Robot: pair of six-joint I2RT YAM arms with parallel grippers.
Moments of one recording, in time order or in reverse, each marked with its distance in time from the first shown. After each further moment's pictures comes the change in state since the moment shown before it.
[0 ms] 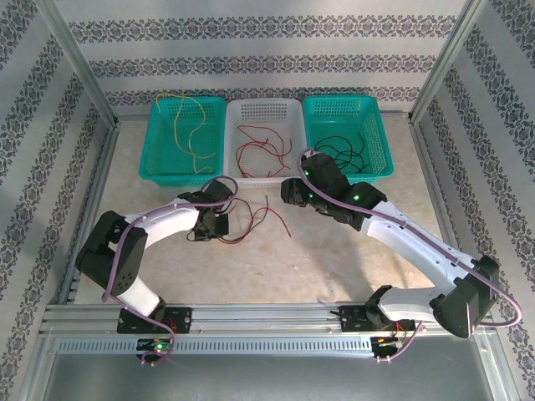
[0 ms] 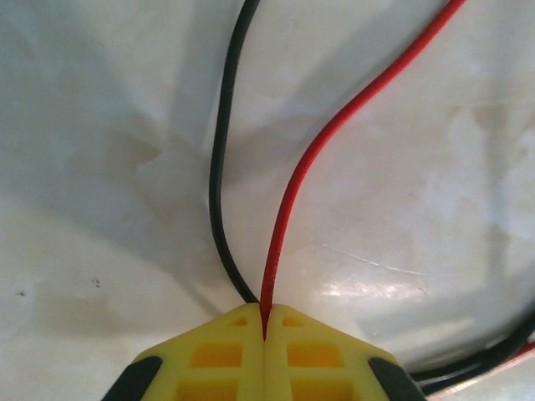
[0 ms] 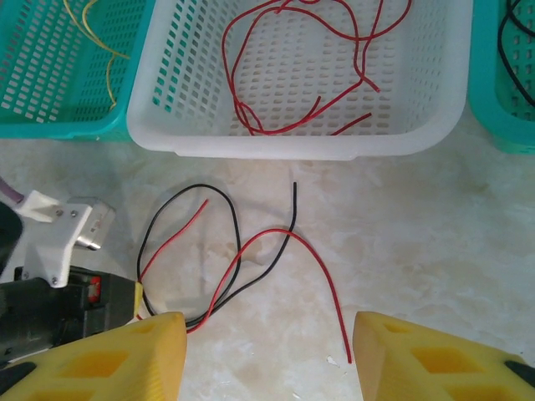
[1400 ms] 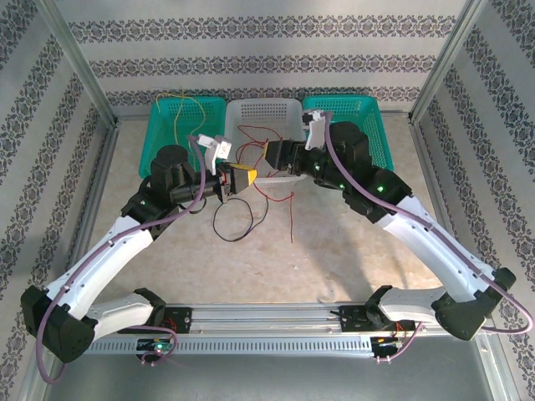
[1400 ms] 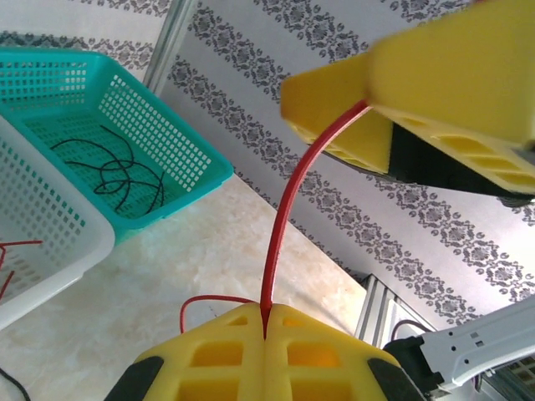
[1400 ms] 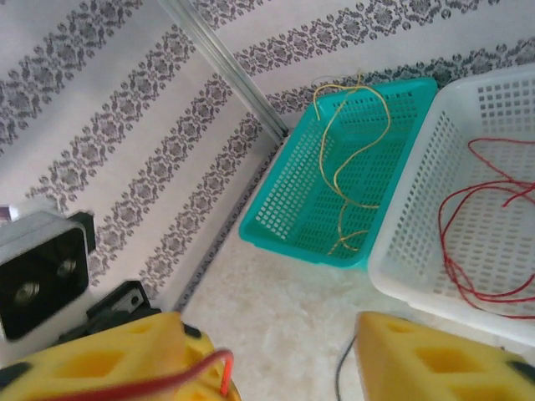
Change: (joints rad) left arm -0.001 -0.468 0.165 0.488 0.635 0.197; right arm 0.007 -0.007 0.275 0.203 -0.224 -0.007
